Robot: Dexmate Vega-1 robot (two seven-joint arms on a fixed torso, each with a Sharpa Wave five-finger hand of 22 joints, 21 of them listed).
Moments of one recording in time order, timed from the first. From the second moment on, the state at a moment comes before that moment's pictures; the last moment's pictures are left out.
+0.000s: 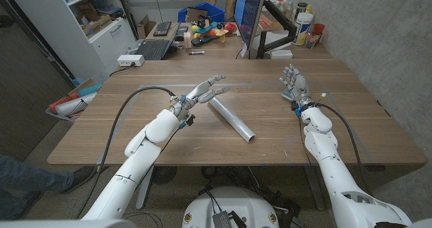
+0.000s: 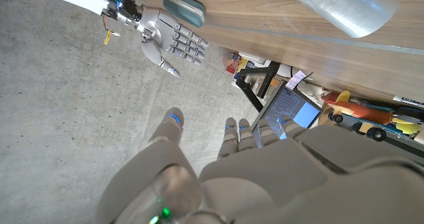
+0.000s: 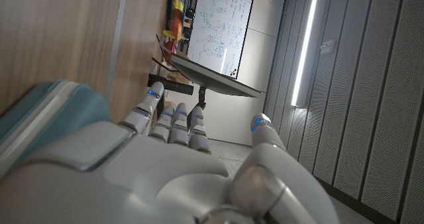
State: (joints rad) left arm 1.10 0.32 0.15 -1.76 0.45 -0.32 -0.22; left_hand 0.32 0.08 0.53 -0.15 0.18 0.04 0.05 0.19 0.18 -0.05 0.02 0.22 0.20 -0.11 0.07 0.19 0.18 -0.17 0.11 0.22 0.18; right arm -0.86 -0.09 0.11 -1.22 0.25 0.28 0.26; right_hand 0.17 0.00 0.44 -0.13 0.21 0.19 0.08 0.19 0.19 0.15 0.10 0.21 0.20 0.04 0.04 0.20 0.23 0.17 0.02 0.39 0.16
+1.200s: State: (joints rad) left arm 1.08 0.35 0.20 -1.75 0.58 -0.32 -0.15; left_hand 0.33 0.07 0.53 -0.15 0.18 0.06 0.04 0.19 0.18 -0.02 0.01 0.23 0.20 -0.11 0.07 0.19 0.18 -0.18 0.11 0.22 0.18; right arm -0.88 -0.09 0.11 -1.24 0.25 0.27 0.25; right_hand 0.17 0.00 0.44 -0.13 0.21 0.19 0.08 0.19 0.19 0.15 0.10 0.21 0.20 0.04 0.04 0.20 0.23 0.17 0.02 0.37 0.17
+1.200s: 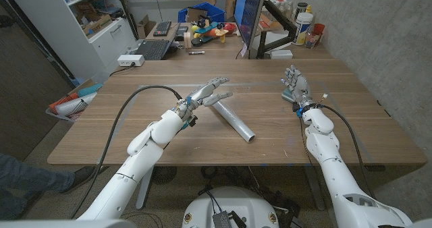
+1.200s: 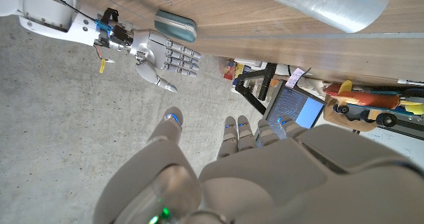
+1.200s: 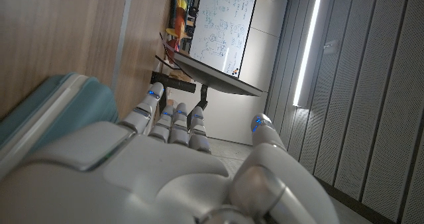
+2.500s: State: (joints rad) left arm 1.06 0.39 0.27 -1.74 0.66 -0.26 -0.17; left_hand 0.34 0.06 0.53 -0.15 0.18 0.12 0.03 0.20 0.18 0.02 0.01 0.24 0.20 -0.10 0.06 0.19 0.18 -0.17 0.12 0.21 0.18; right arm -0.86 -0.09 0.11 -1.21 0.24 0.28 0.25; right_hand 0.17 0.00 0.43 -0.13 0.21 0.19 0.08 0.19 0.19 0.15 0.10 0.21 0.20 0.04 0.04 0.20 0.22 0.18 0.02 0.35 0.17
